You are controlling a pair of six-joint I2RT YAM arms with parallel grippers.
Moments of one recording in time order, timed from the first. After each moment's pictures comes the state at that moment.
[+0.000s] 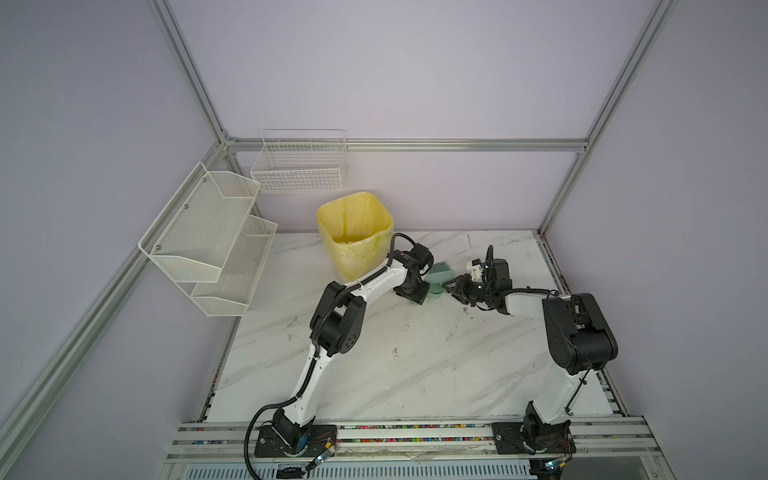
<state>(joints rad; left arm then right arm) -0.64 2.33 2.02 -0.94 0.05 -0.16 0.19 1.83 0.94 0.20 -0.69 0.84</state>
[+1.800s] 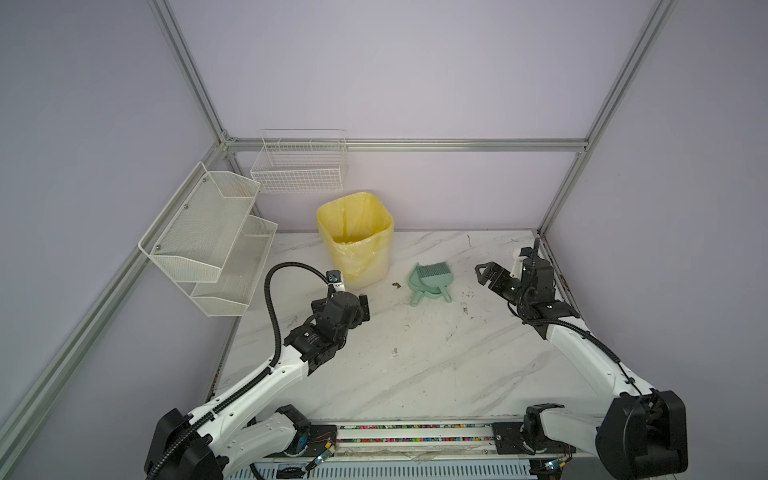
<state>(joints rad) -0.61 1.04 0.73 -0.31 -0.61 -0.47 0.14 1.18 0.83 -0.13 -0.17 0.65</state>
